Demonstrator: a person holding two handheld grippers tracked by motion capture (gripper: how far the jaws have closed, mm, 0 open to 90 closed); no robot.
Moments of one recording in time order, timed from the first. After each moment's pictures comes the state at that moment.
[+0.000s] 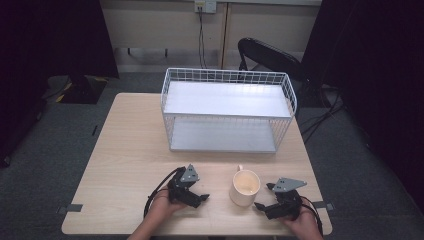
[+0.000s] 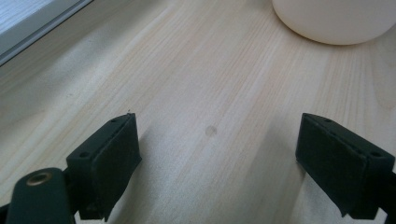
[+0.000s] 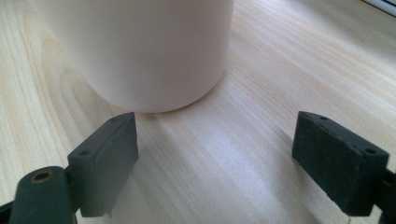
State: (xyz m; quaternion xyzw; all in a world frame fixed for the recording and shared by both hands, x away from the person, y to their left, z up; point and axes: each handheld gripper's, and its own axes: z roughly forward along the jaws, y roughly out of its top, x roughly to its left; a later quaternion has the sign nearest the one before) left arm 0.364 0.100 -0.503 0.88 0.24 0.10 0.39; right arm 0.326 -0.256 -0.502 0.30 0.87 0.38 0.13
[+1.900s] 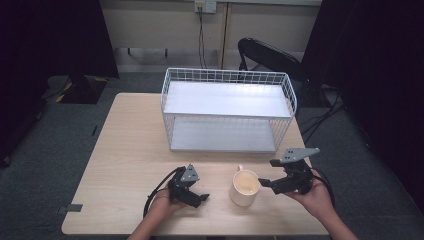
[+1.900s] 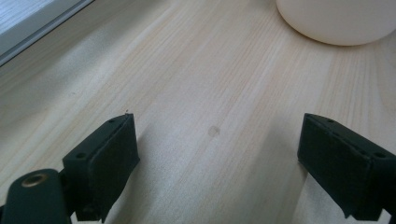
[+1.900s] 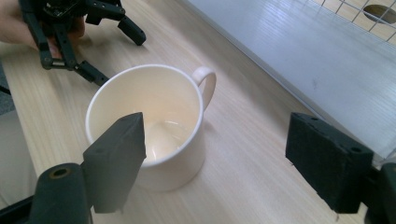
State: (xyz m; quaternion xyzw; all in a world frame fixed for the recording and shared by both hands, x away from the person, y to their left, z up) left arm 0.364 0.100 -0.503 0.88 0.24 0.10 0.39; right arm 0.357 -0.249 -0.393 0.29 0.87 0.39 0.12
